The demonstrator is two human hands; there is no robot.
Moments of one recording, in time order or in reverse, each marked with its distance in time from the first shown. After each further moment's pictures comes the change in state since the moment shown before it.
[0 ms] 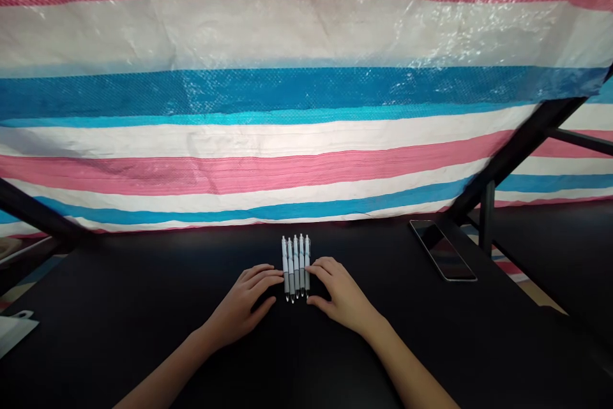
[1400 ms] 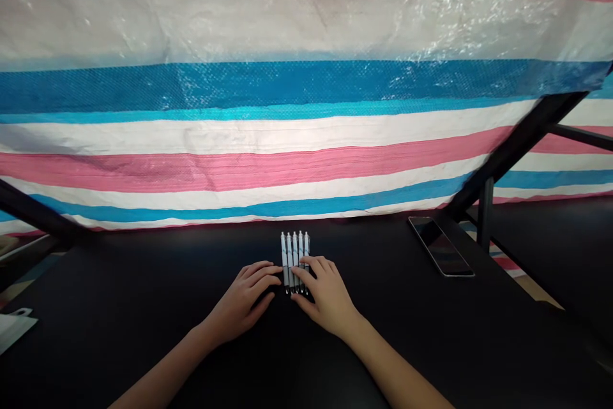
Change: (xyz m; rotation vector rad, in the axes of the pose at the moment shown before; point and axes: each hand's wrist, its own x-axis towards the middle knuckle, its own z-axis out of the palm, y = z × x) left_hand 0.001 0.004 -0.001 0.073 -0.053 0.023; right_hand 0.006 -0.019 0.022 -0.227 0.071 -0.035
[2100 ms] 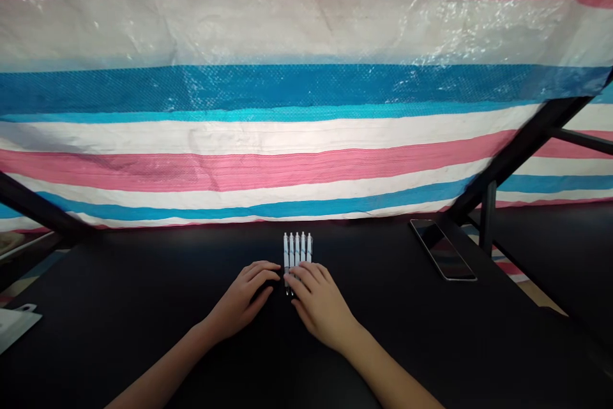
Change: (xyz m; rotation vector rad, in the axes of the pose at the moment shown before) left_hand 0.001 -0.004 0.001 -0.150 0.116 -0.040; right_hand -0.002 -0.012 0.000 -0.103 -0.002 -0.195
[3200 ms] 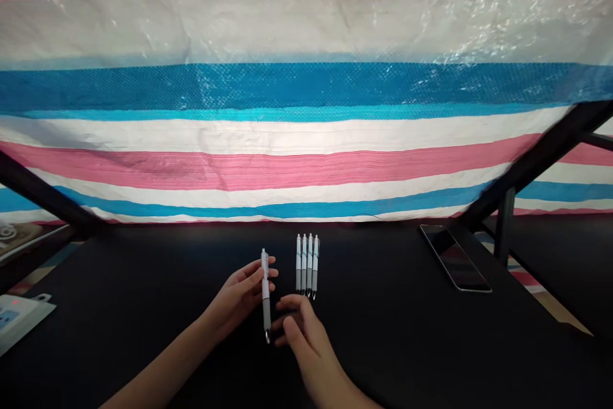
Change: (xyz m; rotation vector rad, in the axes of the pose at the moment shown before) left_hand 0.007 0.017 -0.005 -1.531 0.295 -0.826; right_hand -0.009 -0.065 0.003 1.379 0.089 0.585
